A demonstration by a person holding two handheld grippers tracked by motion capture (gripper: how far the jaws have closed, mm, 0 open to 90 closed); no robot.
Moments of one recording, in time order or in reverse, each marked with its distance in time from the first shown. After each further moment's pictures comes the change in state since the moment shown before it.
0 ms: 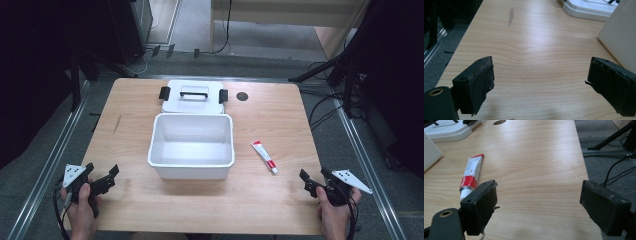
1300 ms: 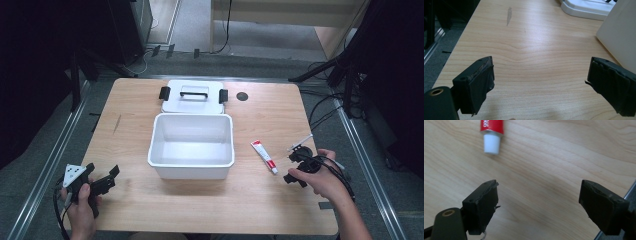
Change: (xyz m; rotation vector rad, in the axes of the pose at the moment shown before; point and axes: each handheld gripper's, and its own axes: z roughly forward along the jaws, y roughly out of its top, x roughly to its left) left arm 0.000 0.000 0.000 0.005 -0.009 0.005; right arm 0.071 0.081 0.063 0.929 -0.021 -0.453
